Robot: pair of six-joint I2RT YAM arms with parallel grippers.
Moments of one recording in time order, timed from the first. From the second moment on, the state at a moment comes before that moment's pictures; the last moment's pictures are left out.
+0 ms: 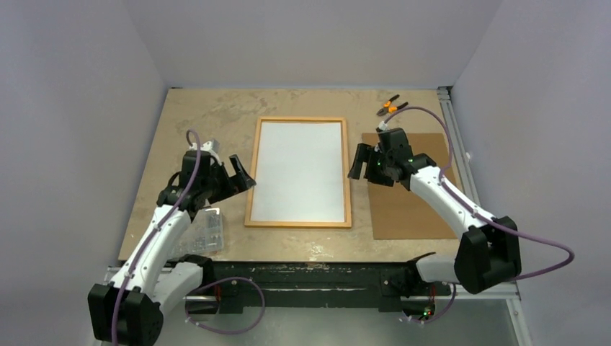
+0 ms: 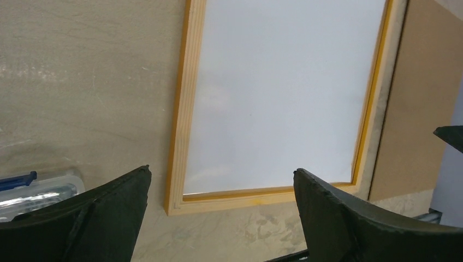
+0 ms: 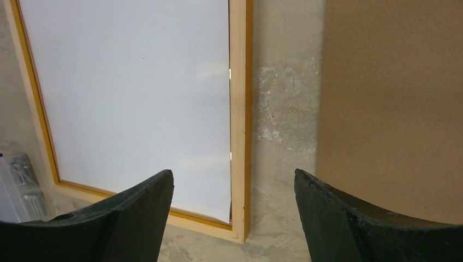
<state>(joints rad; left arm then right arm) -0.17 0.98 0.73 -0.55 0.17 -0.57 0.35 1.36 0.97 -0.53 -0.10 0.52</state>
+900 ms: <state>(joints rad) -0.63 1.19 0.66 -0.30 0.38 -0.76 0.09 1.20 0.74 -0.55 -0.23 0.58</state>
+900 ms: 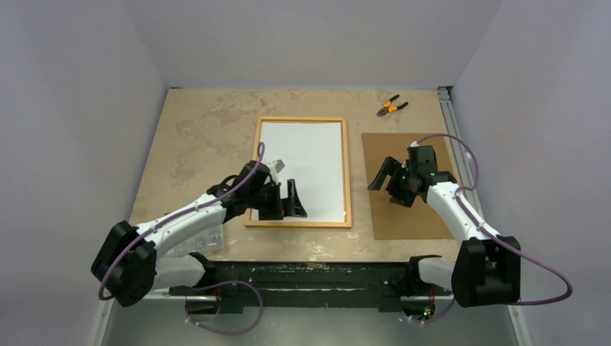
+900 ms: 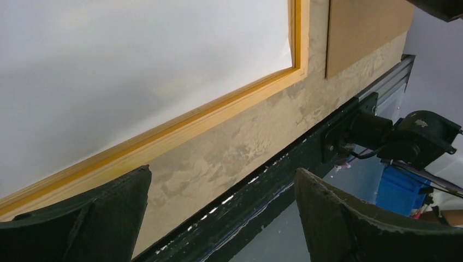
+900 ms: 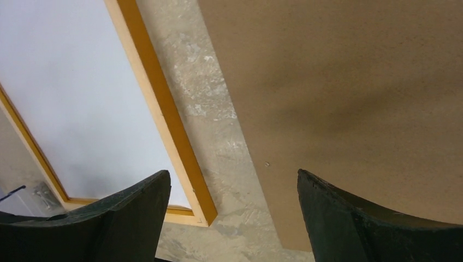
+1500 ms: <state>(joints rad) -1.04 1.43 1.08 -0.55 -0.05 -0.77 0.05 1.38 0.86 -0.70 0.12 0.61</state>
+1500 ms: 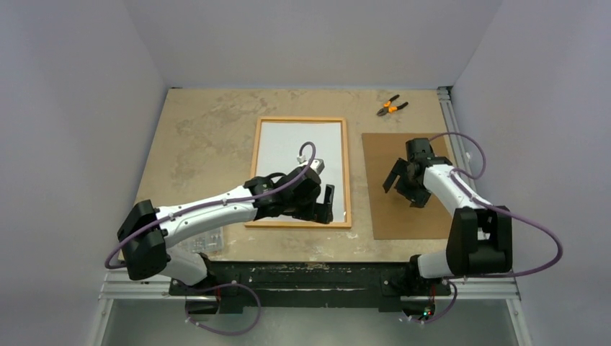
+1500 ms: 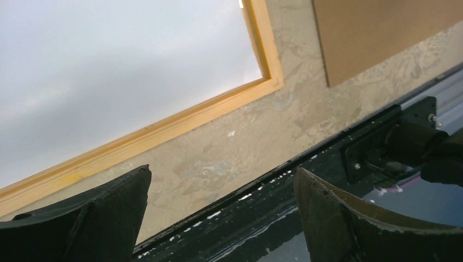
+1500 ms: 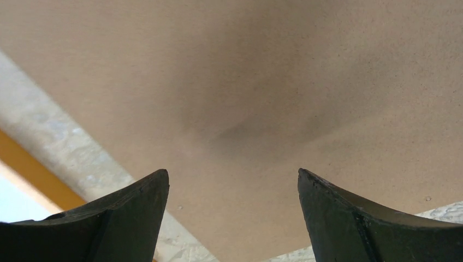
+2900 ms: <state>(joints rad) -1.05 1.16 0.95 -0.51 -0.24 -0.78 0.33 1.50 0.81 -0.58 0.08 0.70</state>
